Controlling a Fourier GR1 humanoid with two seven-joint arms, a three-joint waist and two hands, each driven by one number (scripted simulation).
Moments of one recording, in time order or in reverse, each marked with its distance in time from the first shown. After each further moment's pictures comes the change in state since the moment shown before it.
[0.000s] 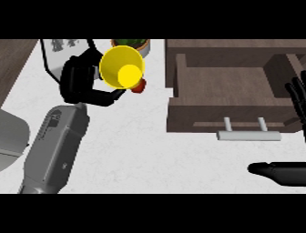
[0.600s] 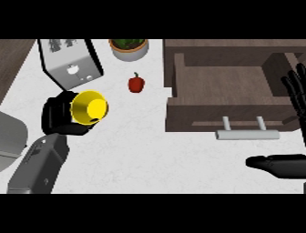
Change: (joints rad) left arm 0.104 0.110 0.144 0.444 0.016 -0.167 -0.320; right arm -0.053 -0.009 0.005 0.026 -0.008 0.000 0.018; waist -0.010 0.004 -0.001
